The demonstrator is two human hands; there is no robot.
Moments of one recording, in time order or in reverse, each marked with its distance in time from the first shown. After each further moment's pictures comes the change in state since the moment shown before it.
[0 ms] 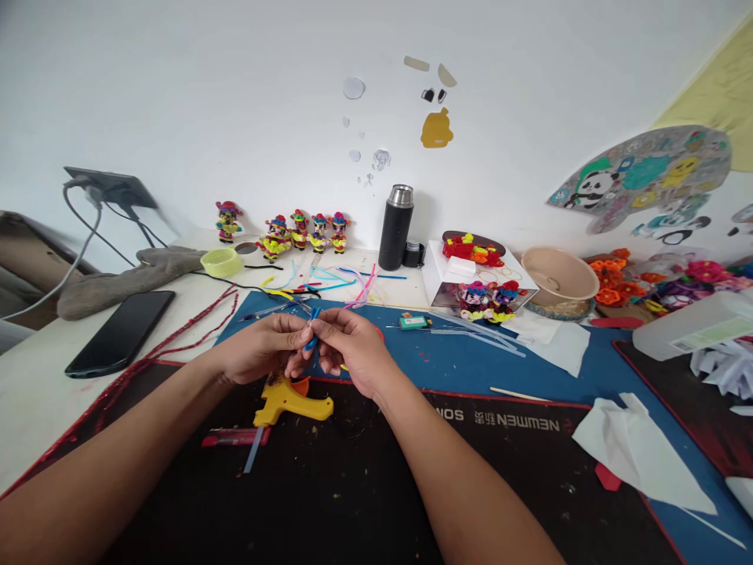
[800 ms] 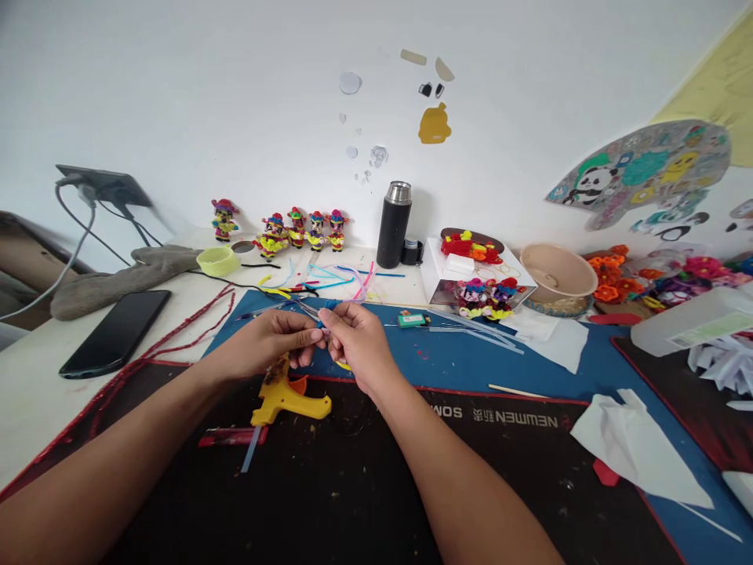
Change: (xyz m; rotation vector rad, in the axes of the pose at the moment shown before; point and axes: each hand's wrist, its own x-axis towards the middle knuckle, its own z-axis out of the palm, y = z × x) left_hand -0.001 0.011 0.010 0.501 0.129 0.134; right_hand 0.003 0.001 -0.001 -0.111 0.205 -0.137
